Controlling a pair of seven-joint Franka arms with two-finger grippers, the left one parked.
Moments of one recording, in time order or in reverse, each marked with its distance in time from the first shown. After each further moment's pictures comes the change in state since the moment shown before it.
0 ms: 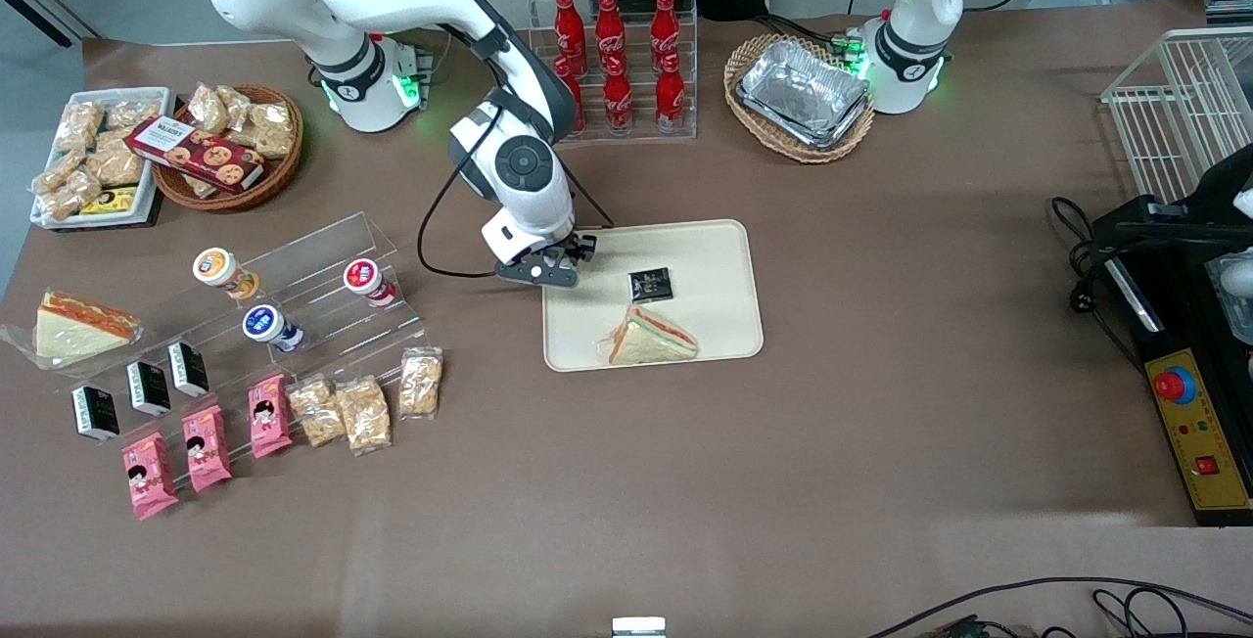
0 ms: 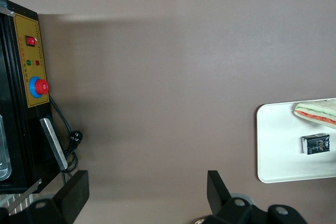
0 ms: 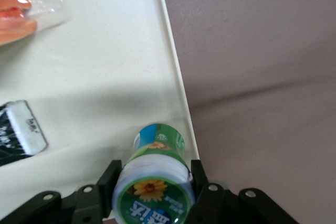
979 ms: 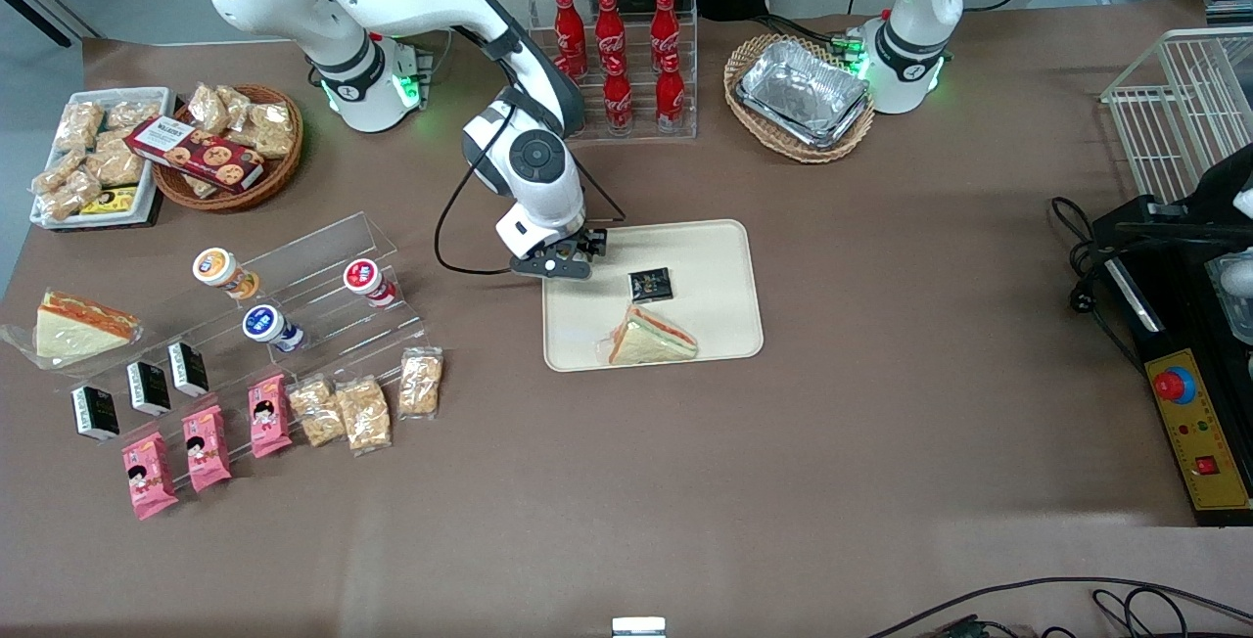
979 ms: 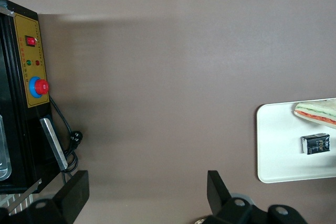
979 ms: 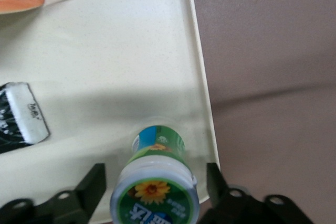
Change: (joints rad) arm 0.039 0.026 -0.001 -0.024 0.000 0.078 0.000
